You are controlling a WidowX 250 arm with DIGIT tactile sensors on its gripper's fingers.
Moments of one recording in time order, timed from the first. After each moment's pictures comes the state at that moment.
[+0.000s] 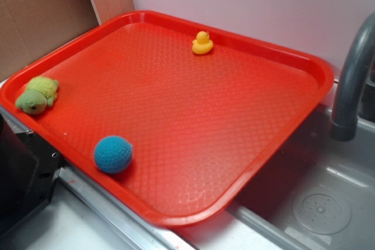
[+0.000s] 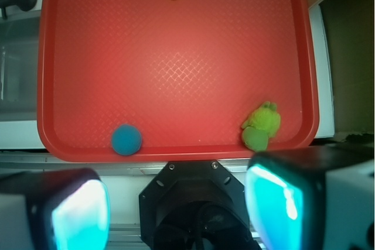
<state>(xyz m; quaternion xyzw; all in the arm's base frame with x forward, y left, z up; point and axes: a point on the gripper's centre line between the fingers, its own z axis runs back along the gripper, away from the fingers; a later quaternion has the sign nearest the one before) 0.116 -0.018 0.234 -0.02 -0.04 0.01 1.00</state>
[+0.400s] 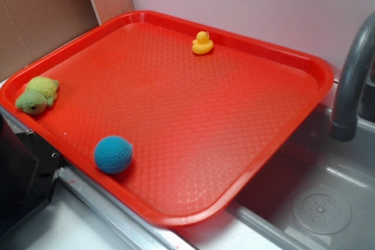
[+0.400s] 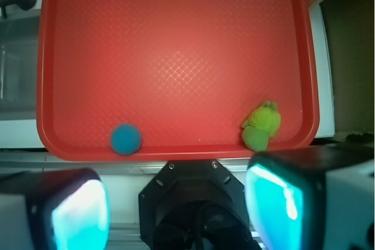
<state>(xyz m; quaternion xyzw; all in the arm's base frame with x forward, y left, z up) 0.115 -0.016 0.229 -0.01 -0.03 0.01 1.00</state>
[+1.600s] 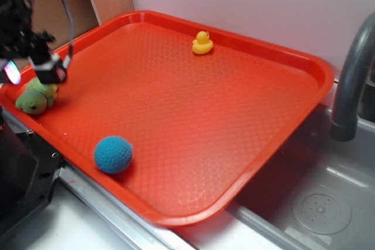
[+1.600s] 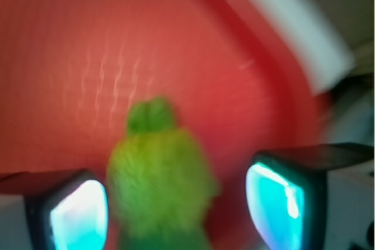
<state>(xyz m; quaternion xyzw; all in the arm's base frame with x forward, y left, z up) 0.123 0.114 0.032 0.00 0.00 0.31 0.95</state>
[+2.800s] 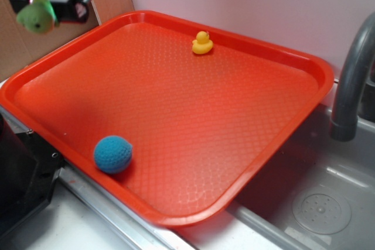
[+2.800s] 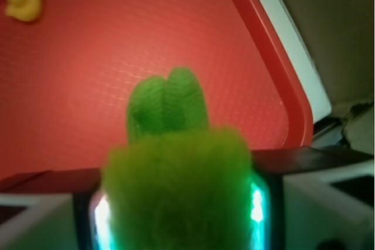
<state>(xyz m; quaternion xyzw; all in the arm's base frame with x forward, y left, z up) 0.172 0.044 0.148 0.03 -0.01 0.21 0.98</state>
